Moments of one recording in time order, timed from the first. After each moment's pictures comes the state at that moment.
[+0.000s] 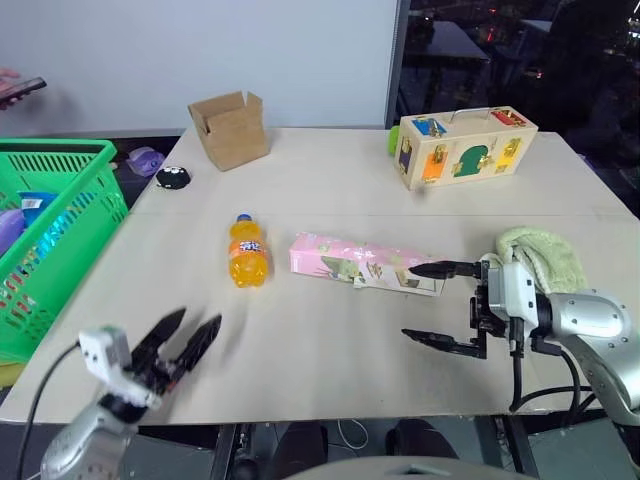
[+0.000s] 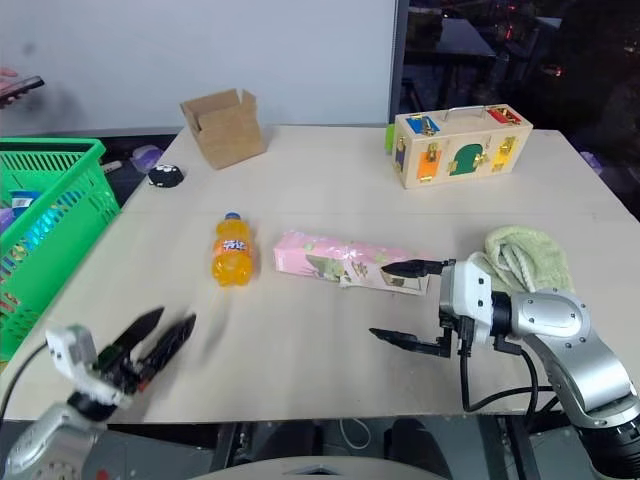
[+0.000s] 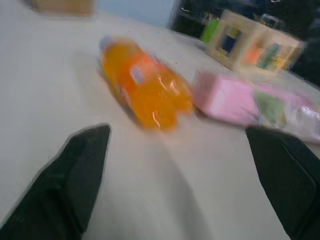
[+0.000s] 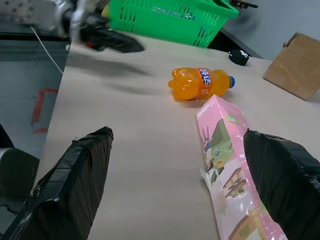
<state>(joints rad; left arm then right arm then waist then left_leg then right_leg) 0.34 0.49 0.47 -0.35 -0.69 0.30 -0.51 -0.06 -0.70 0.04 -0.52 0.47 0.22 1.05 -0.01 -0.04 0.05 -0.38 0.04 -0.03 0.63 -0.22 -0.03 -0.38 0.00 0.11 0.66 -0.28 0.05</state>
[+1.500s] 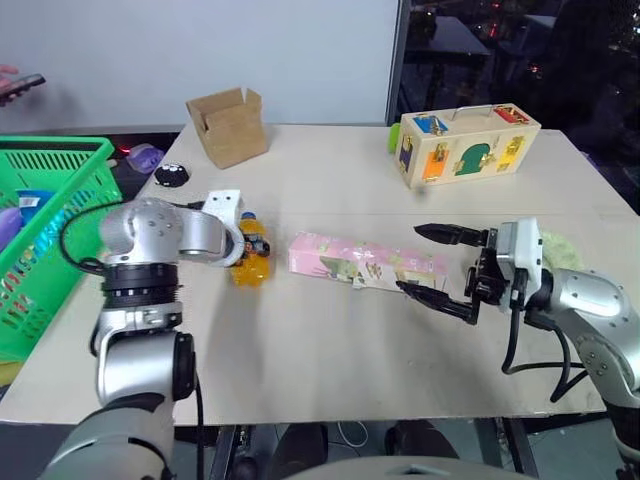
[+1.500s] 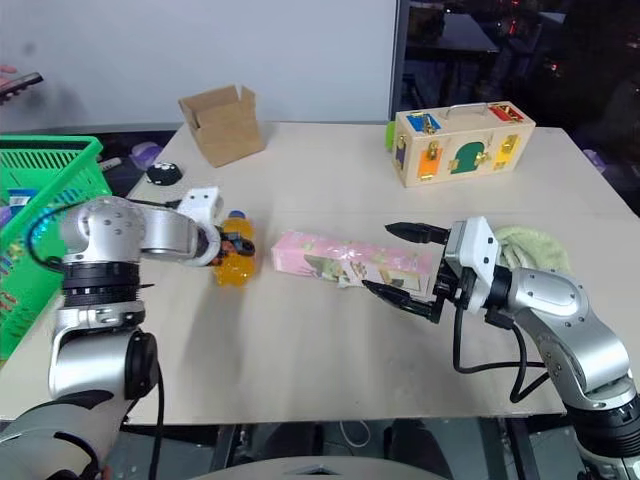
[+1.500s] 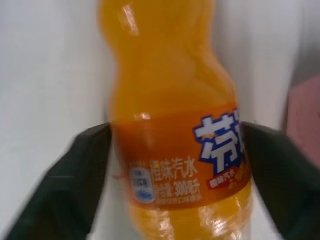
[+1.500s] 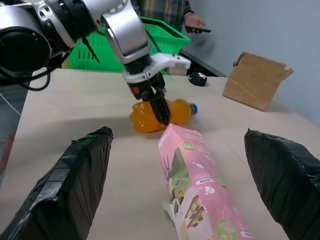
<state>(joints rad) -0.83 0.52 0.19 0.29 -0.81 1.61 0.43 -0.15 -0.64 -0.01 -0.55 0.59 0.37 0.88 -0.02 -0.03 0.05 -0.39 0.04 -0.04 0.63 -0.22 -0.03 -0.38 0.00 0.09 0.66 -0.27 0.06</state>
